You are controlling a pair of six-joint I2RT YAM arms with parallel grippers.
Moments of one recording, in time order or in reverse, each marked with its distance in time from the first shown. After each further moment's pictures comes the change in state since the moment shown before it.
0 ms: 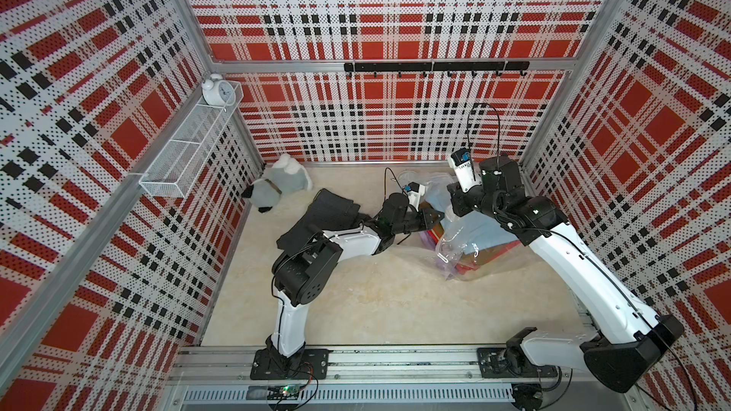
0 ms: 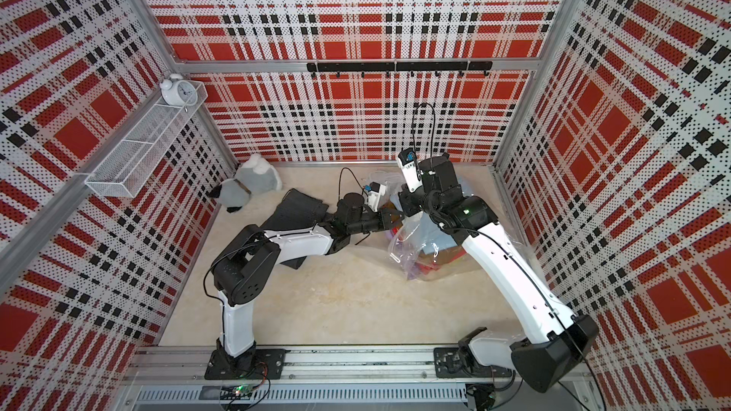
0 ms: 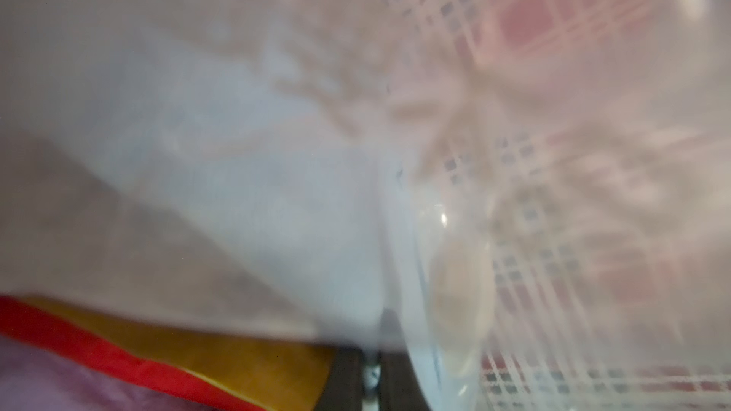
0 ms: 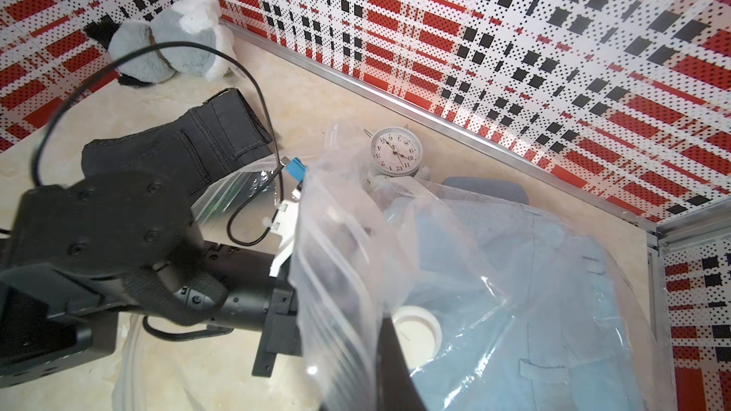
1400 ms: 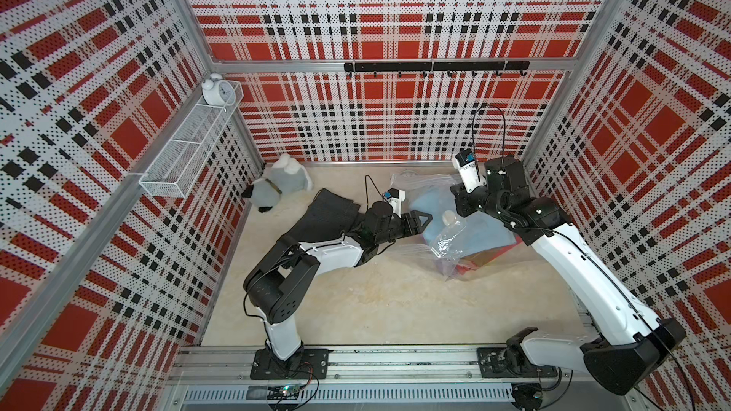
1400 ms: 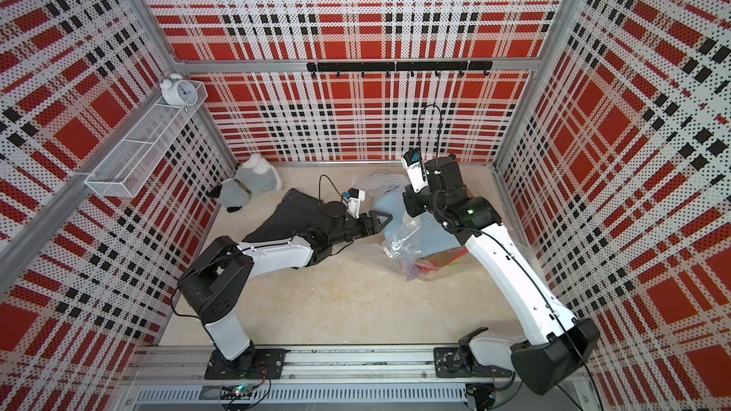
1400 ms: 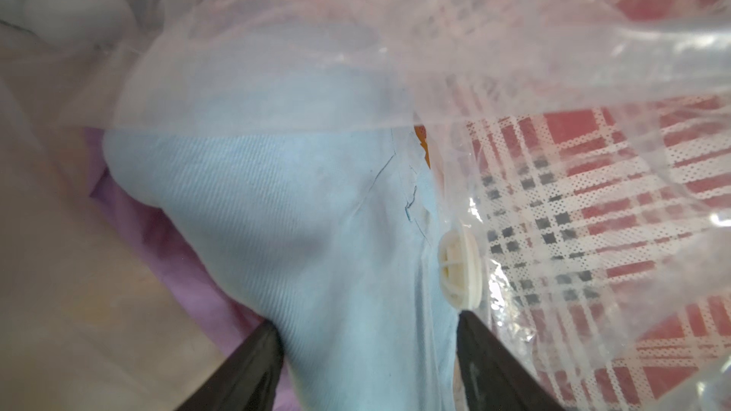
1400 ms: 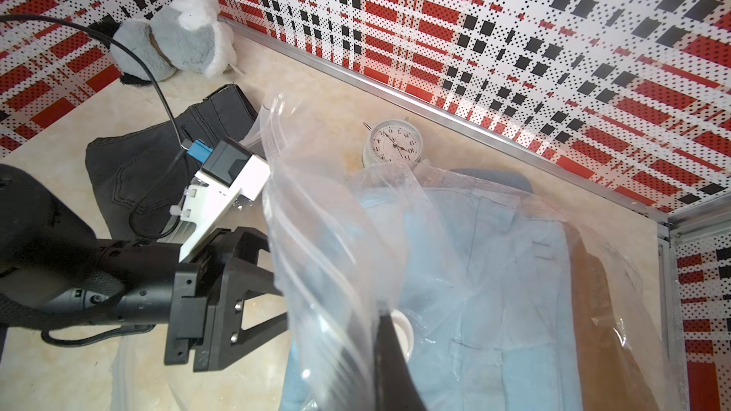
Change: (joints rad) left arm 0.016 -0.189 -0.245 0.010 -0.120 -0.021; right arm -0.040 -0.011 -0.017 -0.007 -0.044 0.003
